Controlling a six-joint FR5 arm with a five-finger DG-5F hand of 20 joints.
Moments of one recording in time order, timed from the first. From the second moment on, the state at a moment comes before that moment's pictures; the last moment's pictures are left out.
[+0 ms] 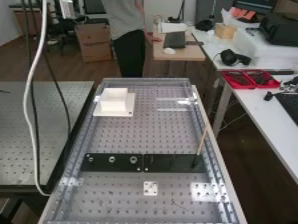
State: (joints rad) arm 1.56 -1.57 -1.60 -3.11 -1.56 -0.67
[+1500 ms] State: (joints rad) arm 1.50 -1.74 -1.90 -2.80 -1.44 -0.67
